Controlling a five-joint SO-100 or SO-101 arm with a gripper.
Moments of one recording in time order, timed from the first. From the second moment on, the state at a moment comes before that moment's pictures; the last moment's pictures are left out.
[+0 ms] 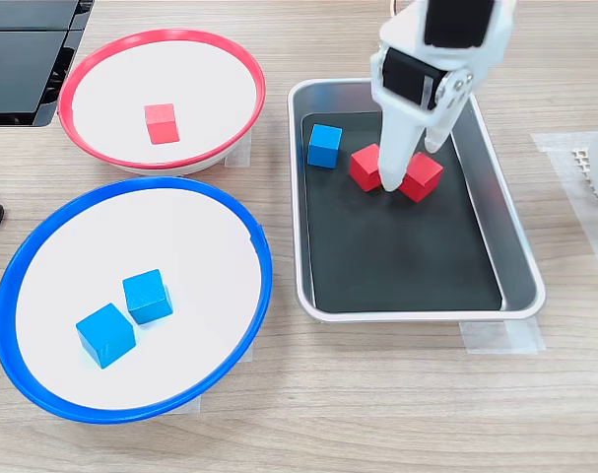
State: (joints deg) arm 13.1 98.8 118.7 76.6 -56.1
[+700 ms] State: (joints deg) arm 9.4 98.2 102.1 91.1 -58.5
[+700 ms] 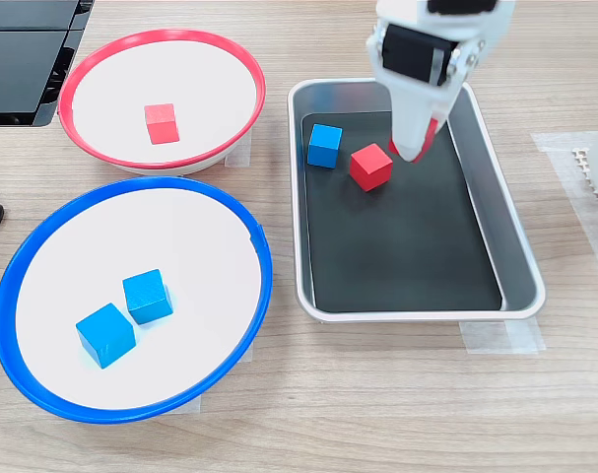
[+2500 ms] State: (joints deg) arm 12.4 97.0 112.4 72.7 -61.3
